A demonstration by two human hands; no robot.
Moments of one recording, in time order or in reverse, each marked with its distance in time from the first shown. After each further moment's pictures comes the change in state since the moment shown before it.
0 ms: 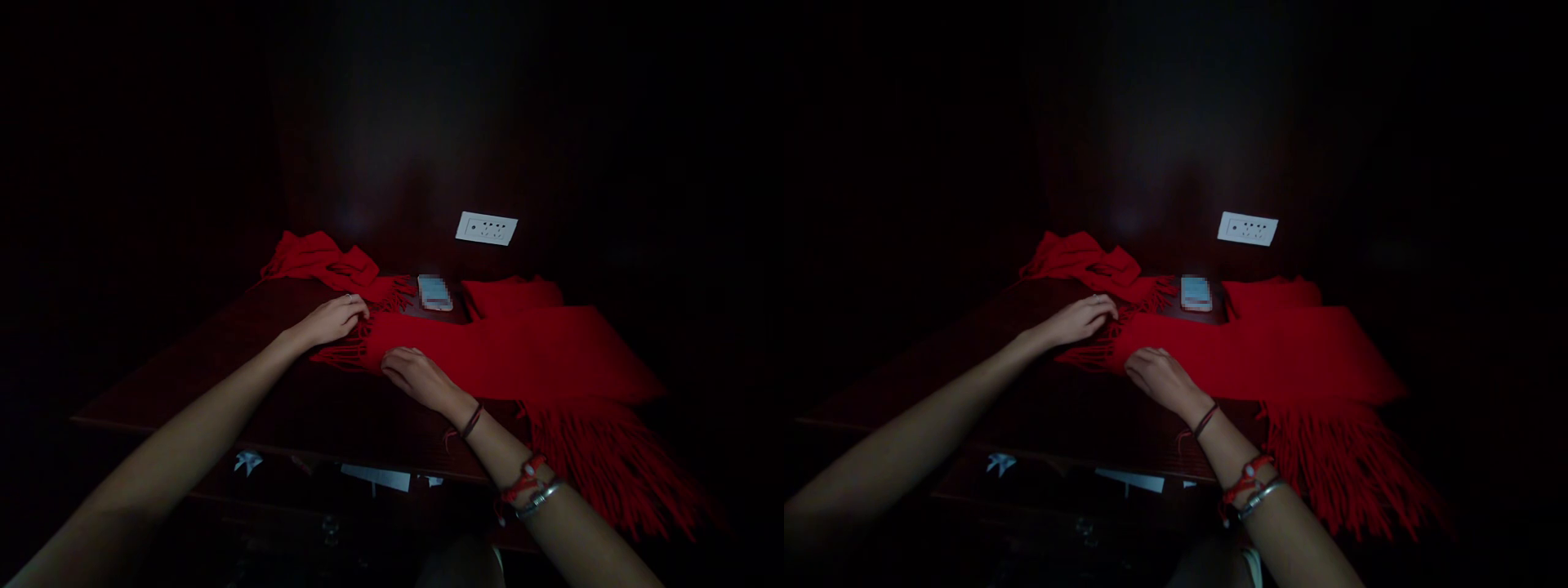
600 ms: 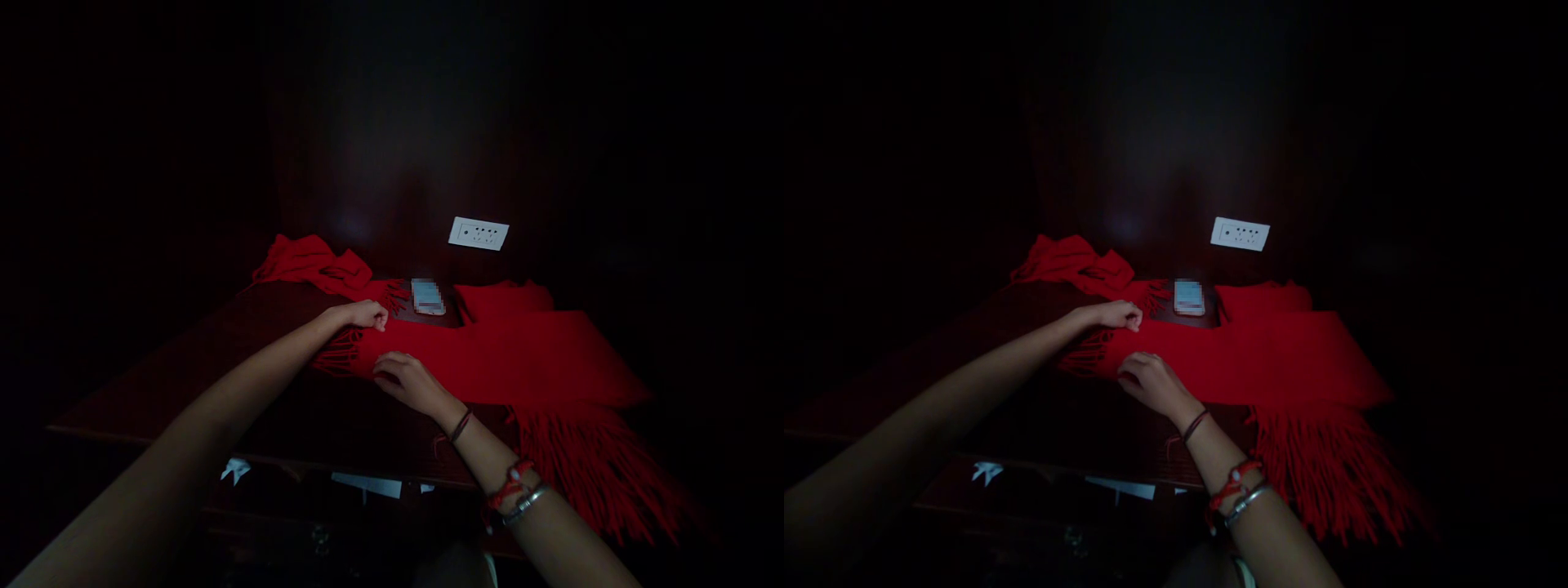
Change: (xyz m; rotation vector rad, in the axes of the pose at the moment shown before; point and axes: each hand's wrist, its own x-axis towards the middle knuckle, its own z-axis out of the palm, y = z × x) left_hand 0.084 -0.017 0.041 -0.121 -0.419 0.030; right_hand -0.003 0.007 0.006 0.121 0.085 -0.002
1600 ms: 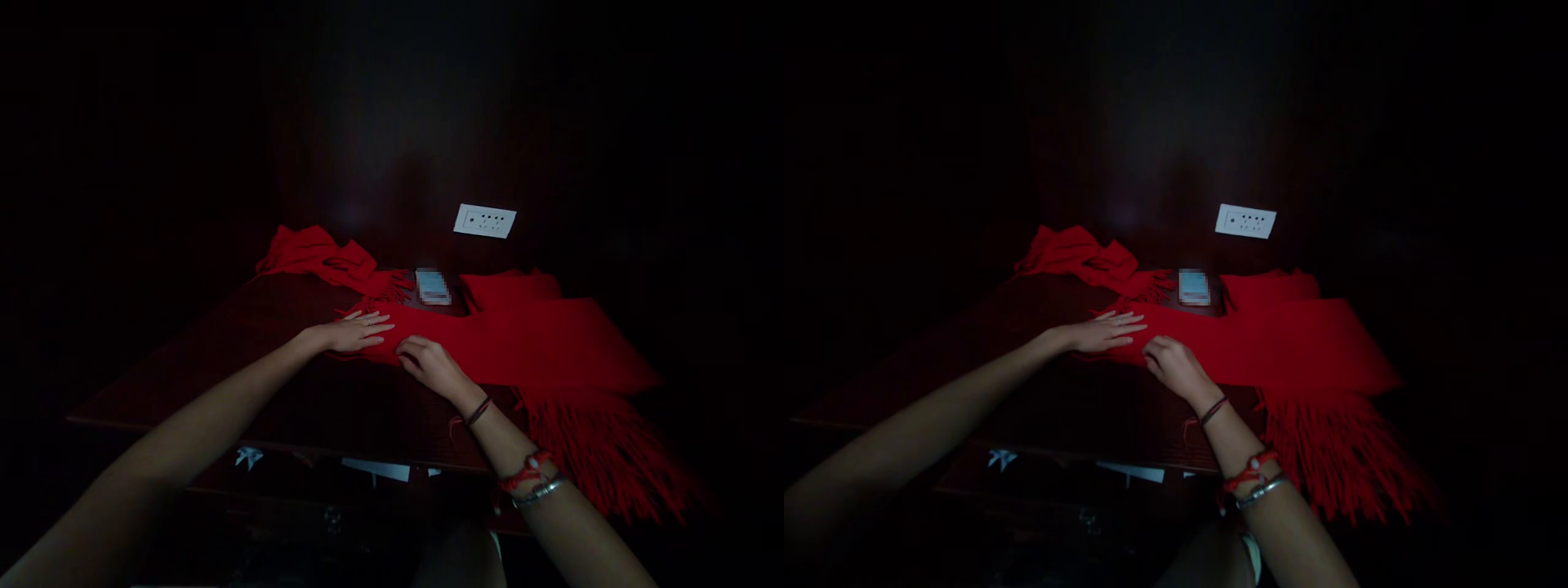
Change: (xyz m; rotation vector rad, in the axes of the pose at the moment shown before) left_hand -0.067 0.023 0.029 0.124 -0.107 -0.072; right_hand -0.005 0.011 -0.010 -0.117 -0.011 0.094
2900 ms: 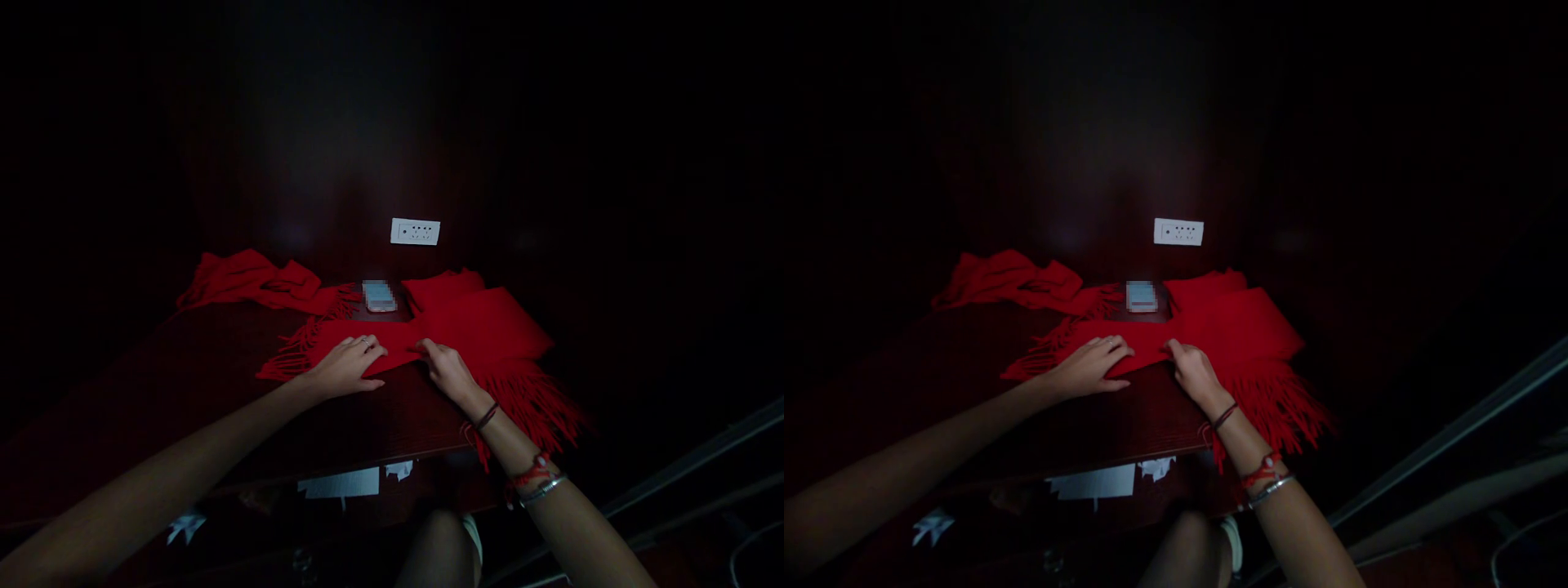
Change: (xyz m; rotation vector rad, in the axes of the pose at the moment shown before) left_hand 0.016 0.099 -0.006 0.282 0.396 0.195; right_hand -0.086 0.030 -0.047 -0.162 0.118 0.403
